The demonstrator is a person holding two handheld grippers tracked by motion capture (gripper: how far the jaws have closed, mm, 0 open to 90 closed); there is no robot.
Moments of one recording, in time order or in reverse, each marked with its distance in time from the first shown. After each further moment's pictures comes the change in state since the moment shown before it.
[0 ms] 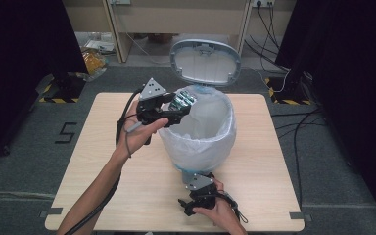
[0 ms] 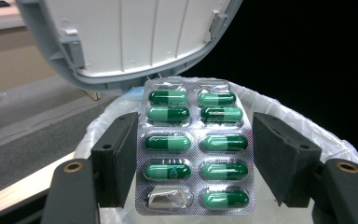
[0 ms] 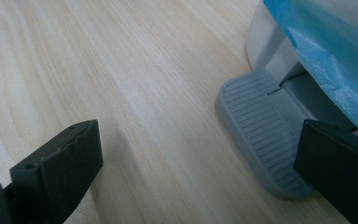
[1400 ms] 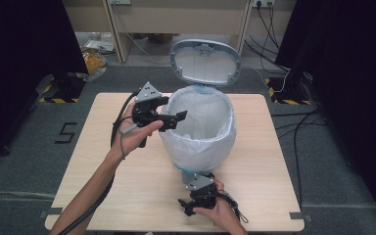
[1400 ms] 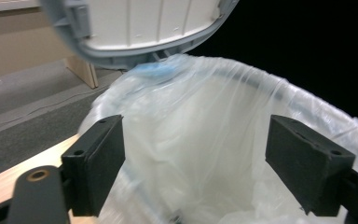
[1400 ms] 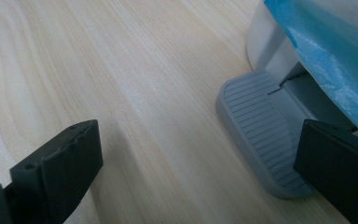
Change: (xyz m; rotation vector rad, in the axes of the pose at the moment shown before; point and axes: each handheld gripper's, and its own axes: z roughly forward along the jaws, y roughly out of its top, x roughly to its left) left arm 0.016 -0.015 -0.013 0.030 0.000 -0.027; right arm -0.001 -0.001 0.000 -0.003 0.000 -0.007
